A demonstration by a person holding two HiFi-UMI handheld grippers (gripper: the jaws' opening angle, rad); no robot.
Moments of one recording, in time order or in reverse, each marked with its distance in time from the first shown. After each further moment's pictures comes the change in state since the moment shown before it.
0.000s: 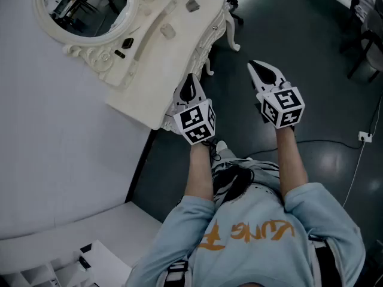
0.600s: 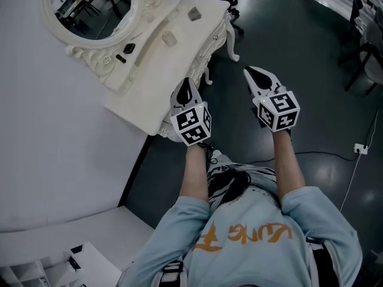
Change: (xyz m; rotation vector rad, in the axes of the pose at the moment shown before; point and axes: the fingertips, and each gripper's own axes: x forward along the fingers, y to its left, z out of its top) left arm 0.007 0.009 0.007 -0.028 -0.020 0.045; right arm 0.010 -0.002 0.007 -0.018 0.004 0.041
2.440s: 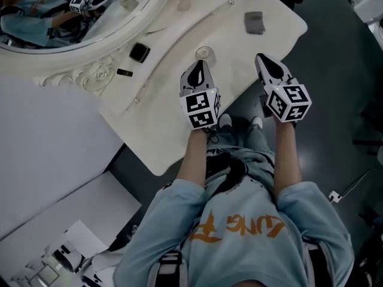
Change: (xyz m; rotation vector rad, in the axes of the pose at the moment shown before) left arm 0.384 0.191 -0.076 -0.114 0.258 0.153; right arm 0.471 -0.103 -0.059 0.140 0.254 0.211
